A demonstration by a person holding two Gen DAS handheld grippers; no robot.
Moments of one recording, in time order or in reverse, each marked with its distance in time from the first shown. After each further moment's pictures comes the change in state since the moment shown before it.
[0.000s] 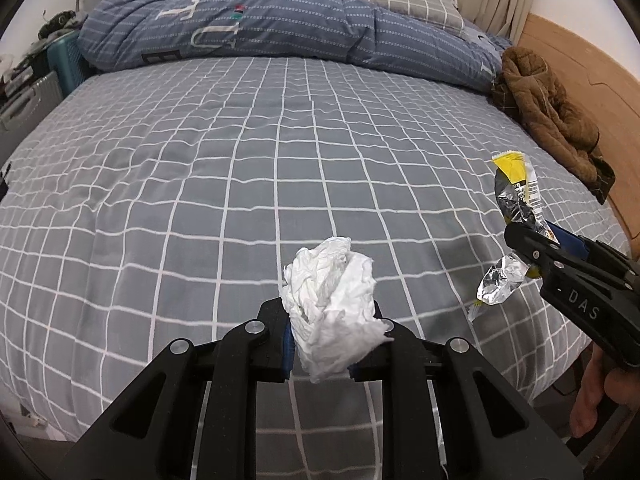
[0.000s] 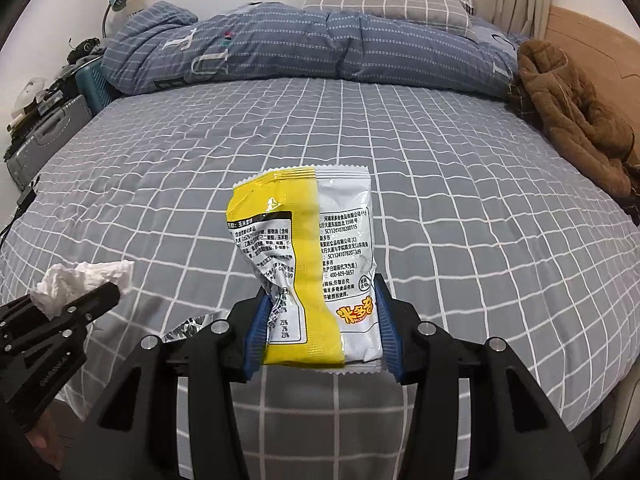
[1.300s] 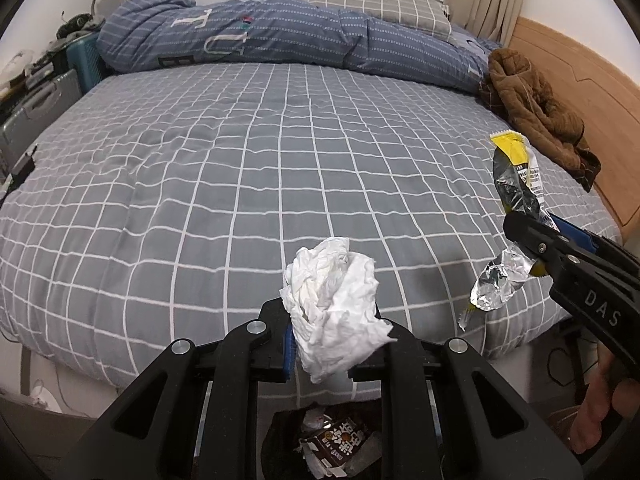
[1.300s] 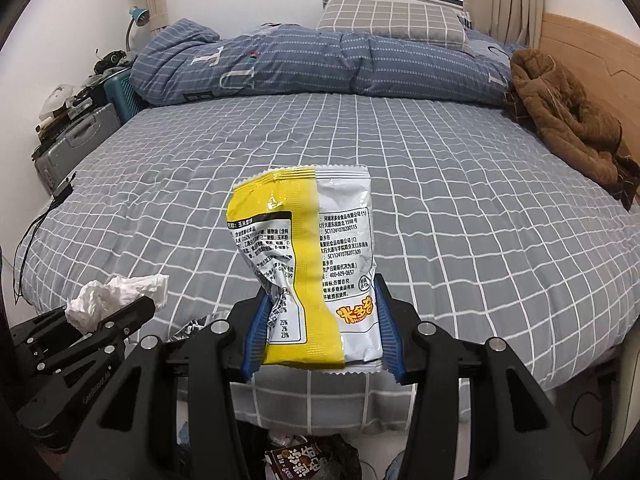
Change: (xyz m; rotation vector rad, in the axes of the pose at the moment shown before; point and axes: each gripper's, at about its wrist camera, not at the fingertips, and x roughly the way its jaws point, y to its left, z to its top) left arm -0.071 -0.015 -0.063 -0.005 -0.030 0.013; right arm -0.090 0.019 -0.055 0.011 -0.054 0.050
